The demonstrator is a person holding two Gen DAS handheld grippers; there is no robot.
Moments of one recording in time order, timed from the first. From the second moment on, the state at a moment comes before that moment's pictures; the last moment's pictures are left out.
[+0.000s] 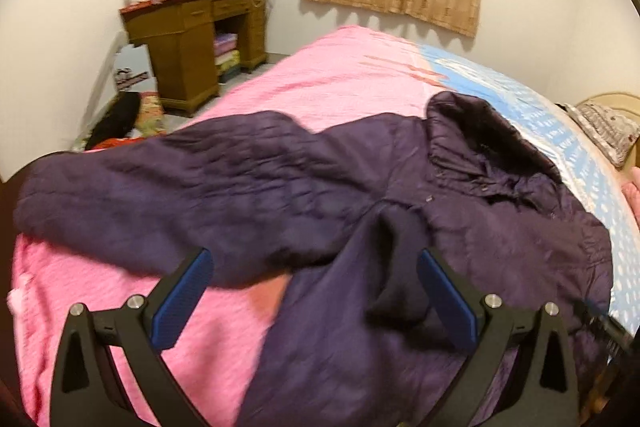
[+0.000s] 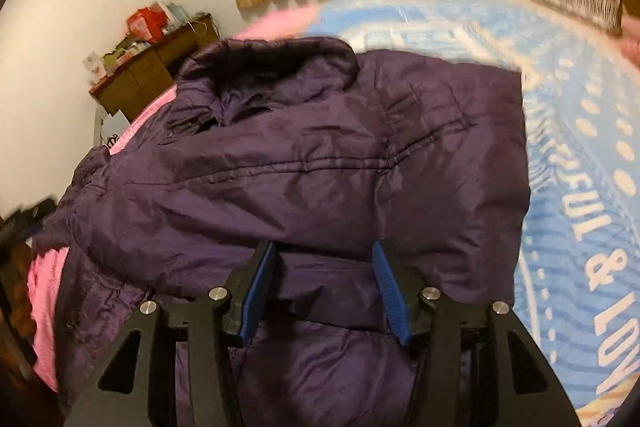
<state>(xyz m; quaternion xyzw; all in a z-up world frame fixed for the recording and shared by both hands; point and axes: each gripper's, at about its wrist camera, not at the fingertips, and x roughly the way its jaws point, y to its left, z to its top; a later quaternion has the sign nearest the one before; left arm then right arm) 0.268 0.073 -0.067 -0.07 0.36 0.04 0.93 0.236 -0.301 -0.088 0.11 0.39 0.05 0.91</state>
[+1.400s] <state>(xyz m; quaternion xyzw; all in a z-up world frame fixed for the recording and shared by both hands) 0.300 0.014 -0.116 -0.05 0.40 0.08 0.91 0.292 -0.331 -0.088 0.13 0.36 0.00 0.92</state>
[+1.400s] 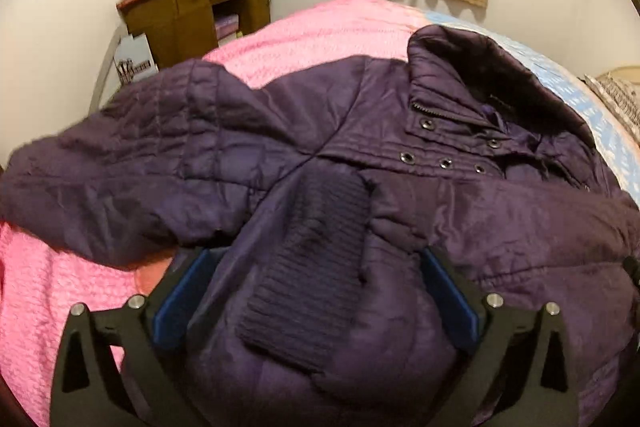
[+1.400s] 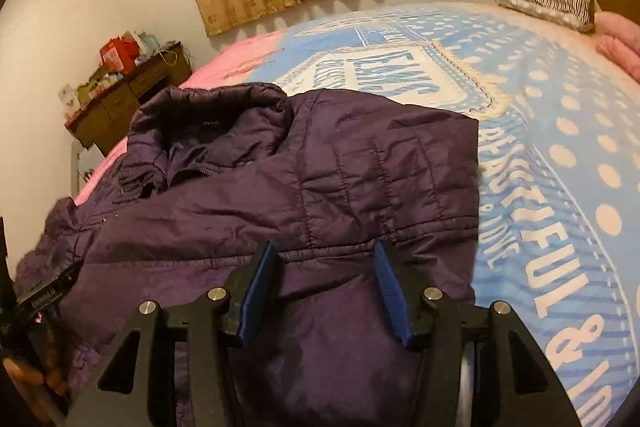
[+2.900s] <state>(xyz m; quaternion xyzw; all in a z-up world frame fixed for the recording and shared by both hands) 0.206 0.331 -0.080 -0.34 0.26 0.31 0.85 0.279 -0.270 -0.093 0.04 0.36 0.06 0.93</state>
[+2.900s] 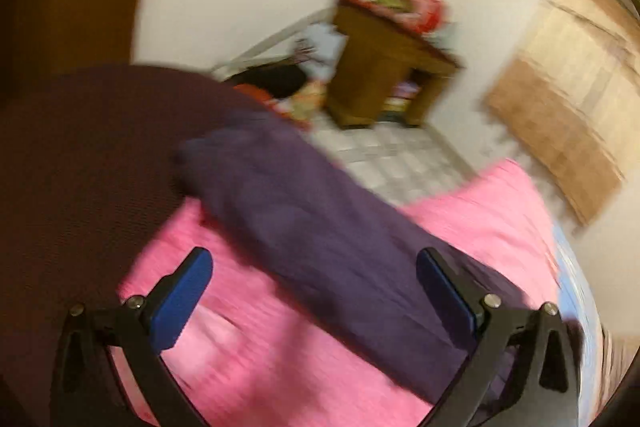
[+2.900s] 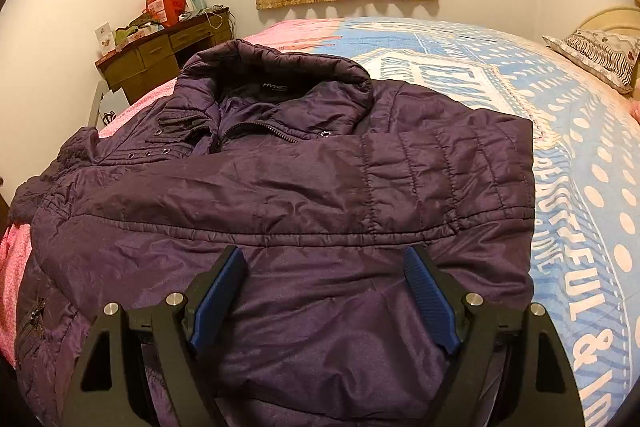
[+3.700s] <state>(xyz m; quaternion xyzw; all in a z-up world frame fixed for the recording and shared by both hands) 0.245 0.330 -0.046 -0.28 0.23 0.29 0.89 0.279 -0.271 -0.093 0.04 0.36 0.06 0.93</state>
